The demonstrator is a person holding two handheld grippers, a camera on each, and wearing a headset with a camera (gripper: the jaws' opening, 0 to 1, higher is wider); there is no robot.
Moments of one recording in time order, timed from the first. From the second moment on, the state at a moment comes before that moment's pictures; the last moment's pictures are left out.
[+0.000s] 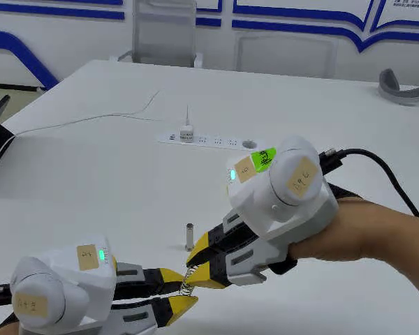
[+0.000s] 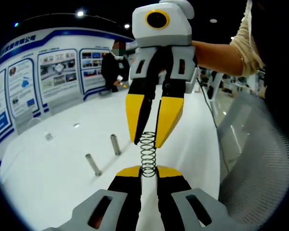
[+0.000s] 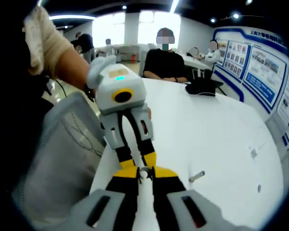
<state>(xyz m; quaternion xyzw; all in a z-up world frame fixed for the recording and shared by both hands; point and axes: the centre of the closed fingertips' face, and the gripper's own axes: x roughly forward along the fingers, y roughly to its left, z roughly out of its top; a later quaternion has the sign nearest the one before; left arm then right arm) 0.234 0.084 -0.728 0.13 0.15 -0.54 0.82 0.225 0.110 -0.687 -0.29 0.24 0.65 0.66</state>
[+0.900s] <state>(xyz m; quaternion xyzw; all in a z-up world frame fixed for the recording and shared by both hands) 0.235 0.084 -0.723 0.11 0.15 -0.54 0.82 0.226 0.118 -0.688 -0.26 0.23 0.65 0.68</state>
